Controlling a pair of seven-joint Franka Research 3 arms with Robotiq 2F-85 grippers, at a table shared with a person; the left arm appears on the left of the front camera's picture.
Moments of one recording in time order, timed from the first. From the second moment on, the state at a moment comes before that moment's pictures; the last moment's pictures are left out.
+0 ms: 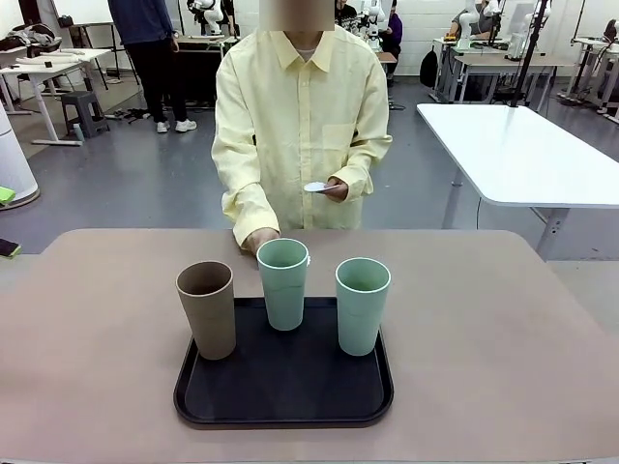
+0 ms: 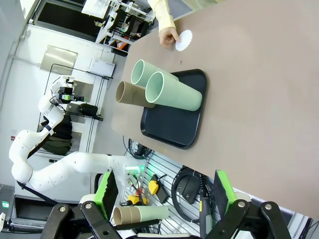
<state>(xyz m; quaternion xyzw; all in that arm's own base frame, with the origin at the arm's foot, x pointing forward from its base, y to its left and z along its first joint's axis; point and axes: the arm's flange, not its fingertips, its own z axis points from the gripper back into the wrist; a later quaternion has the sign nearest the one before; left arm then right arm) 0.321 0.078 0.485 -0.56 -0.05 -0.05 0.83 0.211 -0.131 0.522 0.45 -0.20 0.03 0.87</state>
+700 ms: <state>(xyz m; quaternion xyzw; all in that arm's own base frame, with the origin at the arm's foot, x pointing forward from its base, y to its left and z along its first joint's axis) 0.321 0.078 0.485 -0.56 -0.05 -0.05 0.83 0.211 -0.131 0.522 0.45 -0.20 0.03 0.87</state>
